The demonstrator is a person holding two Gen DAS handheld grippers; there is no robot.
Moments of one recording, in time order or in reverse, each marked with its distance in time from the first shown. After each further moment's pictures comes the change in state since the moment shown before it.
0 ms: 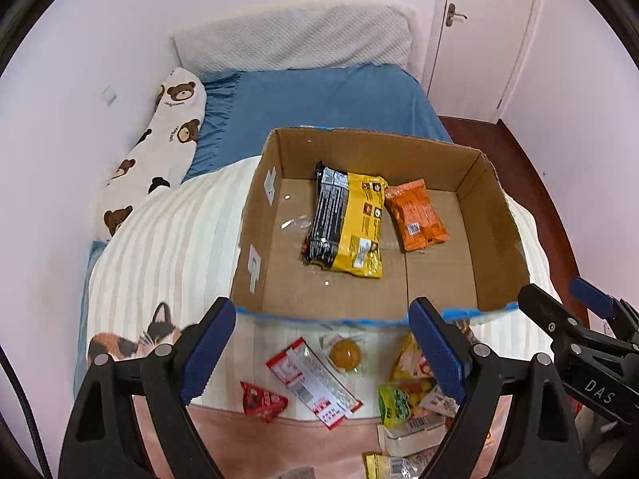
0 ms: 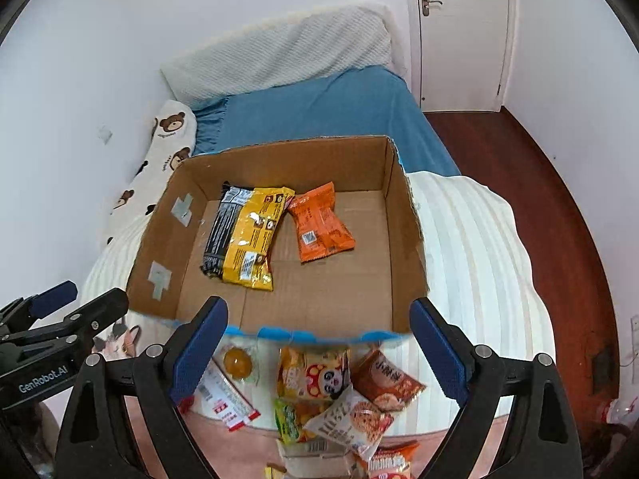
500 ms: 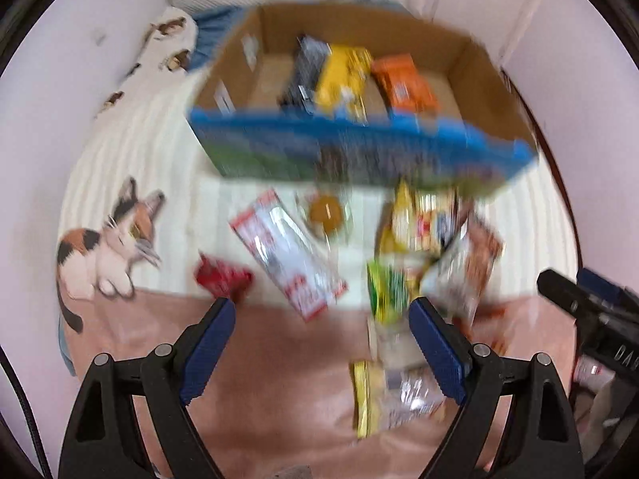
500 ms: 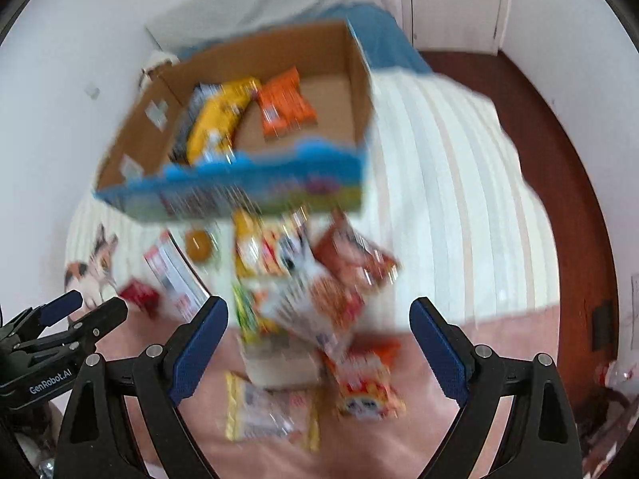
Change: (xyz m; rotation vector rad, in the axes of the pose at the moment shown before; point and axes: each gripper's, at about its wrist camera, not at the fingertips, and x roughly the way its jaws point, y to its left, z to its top) left arm 0.042 -0.024 -0.129 0.021 0.239 -0.014; right arm 0.023 -0.062 -0.119 0.043 0.271 -0.007
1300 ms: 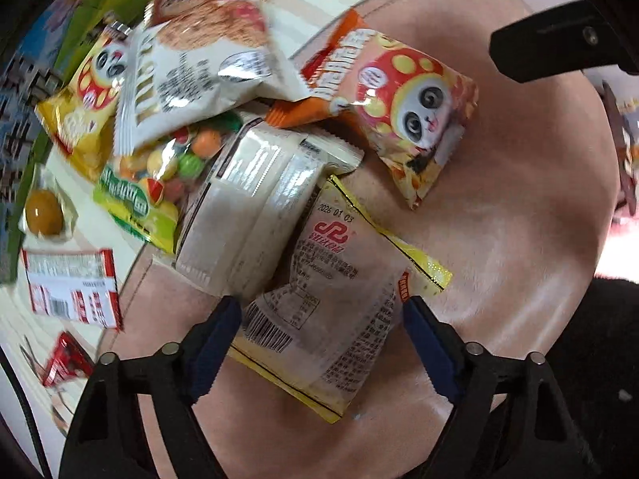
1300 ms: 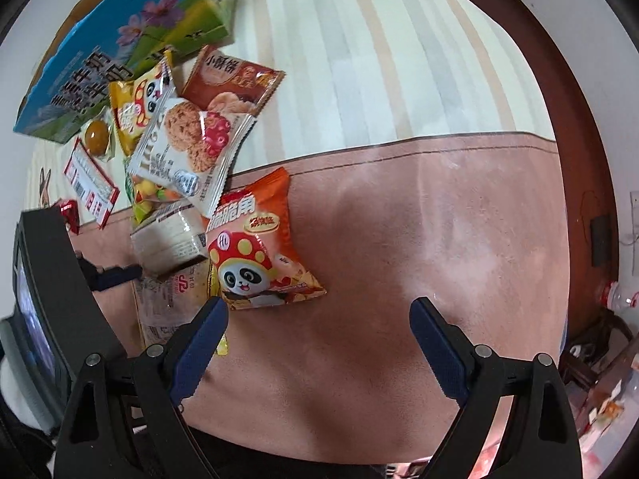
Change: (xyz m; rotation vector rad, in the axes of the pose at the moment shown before) left arm 0.115 -0.145 -0.105 0.826 0.273 -0.122; right arm 0.061 -0.096 -0.079 0.147 0.262 -0.011
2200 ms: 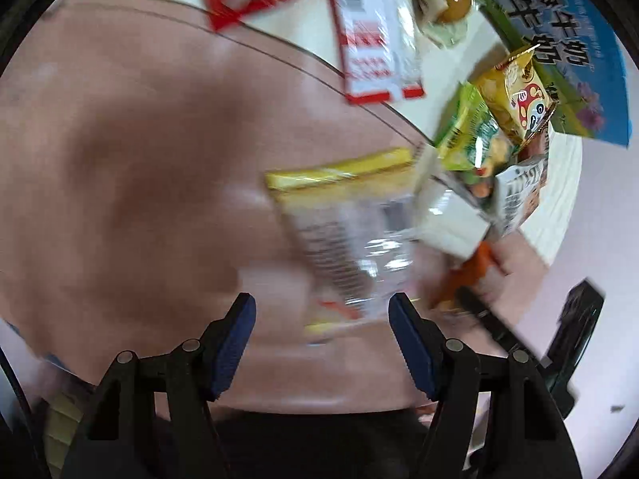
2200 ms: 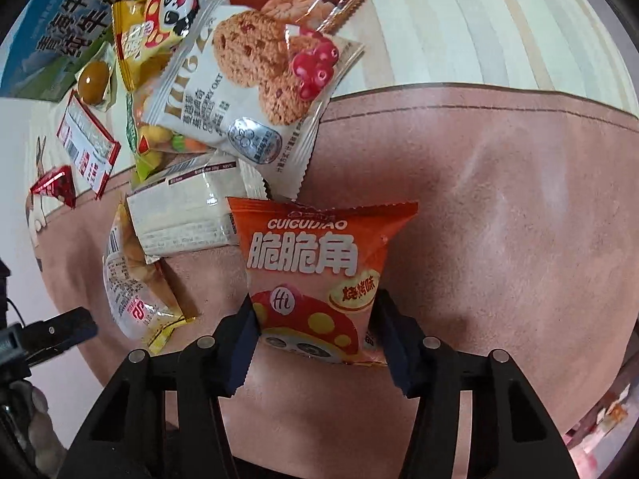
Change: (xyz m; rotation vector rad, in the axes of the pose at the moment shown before) left arm -0.002 0.148 -0.129 -1.211 0.049 -0.543; right arm 0.076 0.065 0.003 -0.025 0.134 0.053
